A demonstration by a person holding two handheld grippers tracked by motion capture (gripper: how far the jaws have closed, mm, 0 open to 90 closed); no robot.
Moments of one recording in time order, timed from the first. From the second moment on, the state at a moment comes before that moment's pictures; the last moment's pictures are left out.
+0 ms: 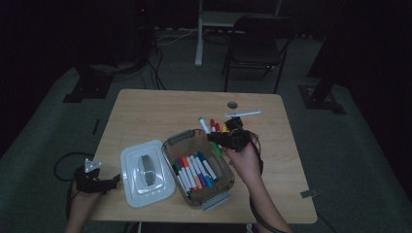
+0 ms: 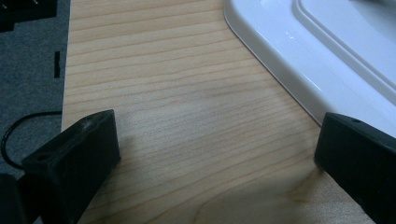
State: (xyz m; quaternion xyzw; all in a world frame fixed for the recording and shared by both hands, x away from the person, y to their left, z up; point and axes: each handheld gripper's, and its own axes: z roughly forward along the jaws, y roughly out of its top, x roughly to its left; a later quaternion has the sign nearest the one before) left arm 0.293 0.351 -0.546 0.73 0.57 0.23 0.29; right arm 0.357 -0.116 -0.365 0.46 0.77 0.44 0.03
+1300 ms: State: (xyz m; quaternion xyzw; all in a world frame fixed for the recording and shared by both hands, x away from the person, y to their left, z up) left arm 0.293 0.351 -0.546 0.73 0.57 0.23 0.29; right arm 0.358 0.001 -0.457 0.37 0.89 0.25 -0.10
